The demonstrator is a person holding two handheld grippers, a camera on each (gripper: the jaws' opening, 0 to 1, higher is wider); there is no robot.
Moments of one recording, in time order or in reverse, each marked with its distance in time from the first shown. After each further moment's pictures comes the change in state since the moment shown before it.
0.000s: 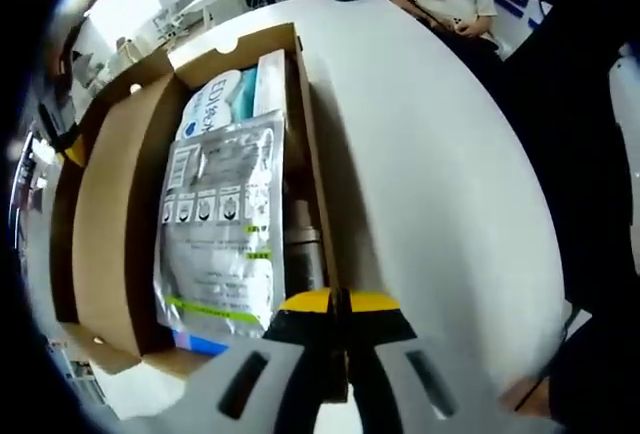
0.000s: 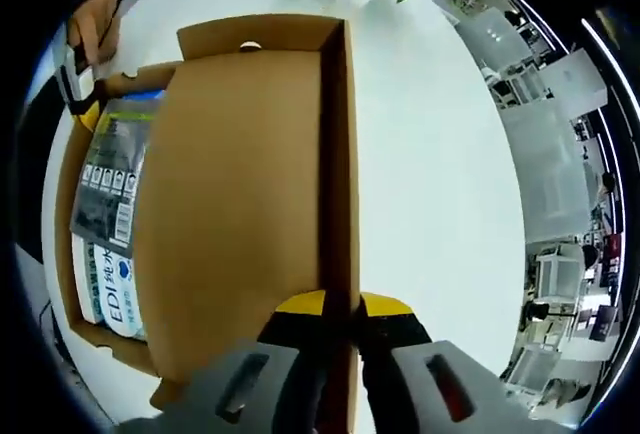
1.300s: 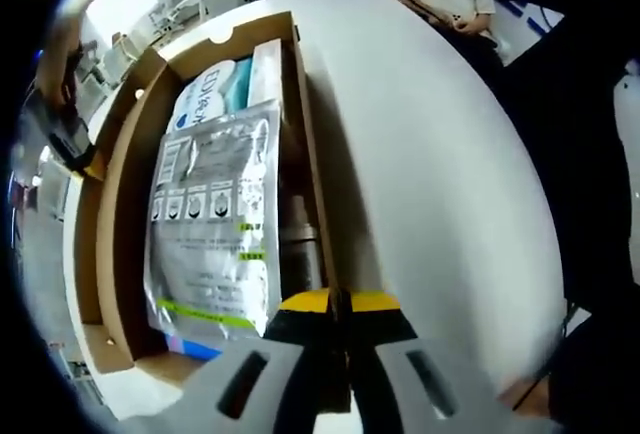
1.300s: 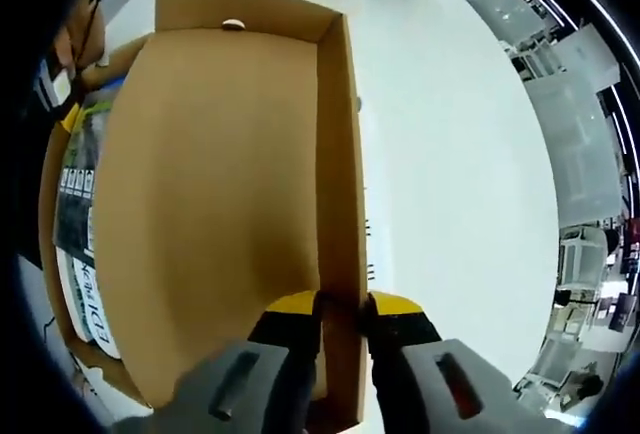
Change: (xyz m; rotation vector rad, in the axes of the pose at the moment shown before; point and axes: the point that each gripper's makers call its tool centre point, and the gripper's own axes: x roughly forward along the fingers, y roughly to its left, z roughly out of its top) left arm 0.006 -0.003 -0.005 -0.004 0.022 -0.027; right arm 0.049 0.019 -0.005 0.049 0.054 0.085
